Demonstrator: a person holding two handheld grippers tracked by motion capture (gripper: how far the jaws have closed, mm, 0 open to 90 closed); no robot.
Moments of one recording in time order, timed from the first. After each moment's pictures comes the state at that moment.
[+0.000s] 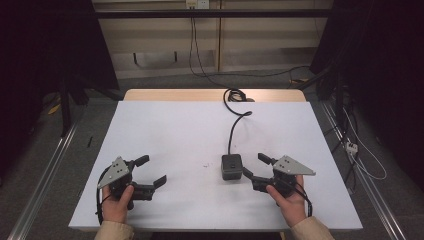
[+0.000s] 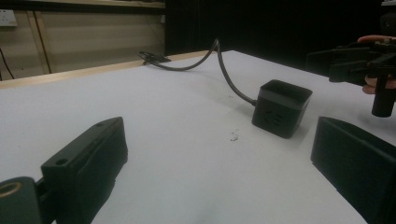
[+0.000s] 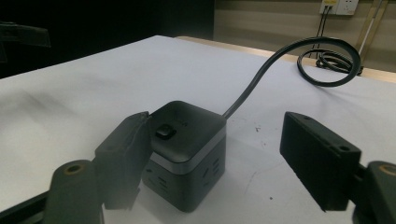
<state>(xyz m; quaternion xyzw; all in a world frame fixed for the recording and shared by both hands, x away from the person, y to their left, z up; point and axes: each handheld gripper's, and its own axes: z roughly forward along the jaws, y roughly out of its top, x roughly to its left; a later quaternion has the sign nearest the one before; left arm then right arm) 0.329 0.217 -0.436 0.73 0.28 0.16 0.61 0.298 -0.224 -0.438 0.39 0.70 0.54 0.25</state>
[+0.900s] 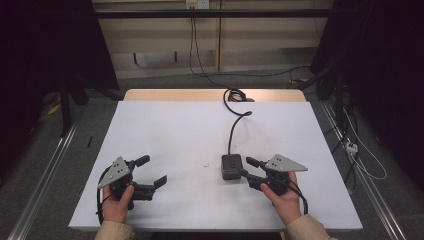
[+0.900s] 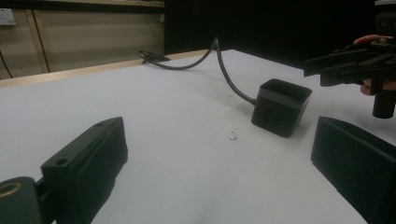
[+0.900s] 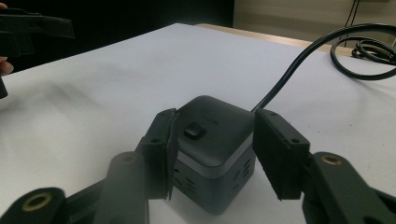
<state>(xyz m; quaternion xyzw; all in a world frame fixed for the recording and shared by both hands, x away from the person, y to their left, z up) 0.330 0.216 -0.436 0.73 0.28 0.16 0.61 0.303 -0.210 -0.437 0.37 0.73 0.54 0.21</state>
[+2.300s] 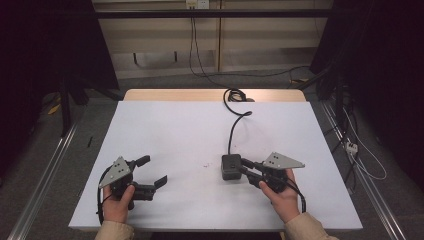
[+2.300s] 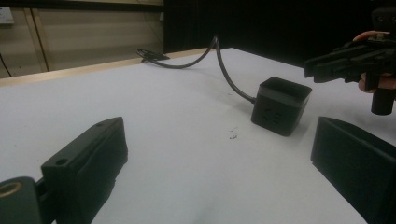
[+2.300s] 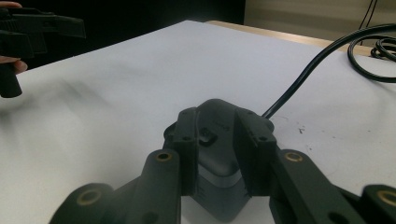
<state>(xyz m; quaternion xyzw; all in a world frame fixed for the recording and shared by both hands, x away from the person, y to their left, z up) 0.330 0.215 -0.437 0.73 0.28 0.15 0.61 0.309 -0.206 -0.434 0.36 0.74 0.54 0.19</state>
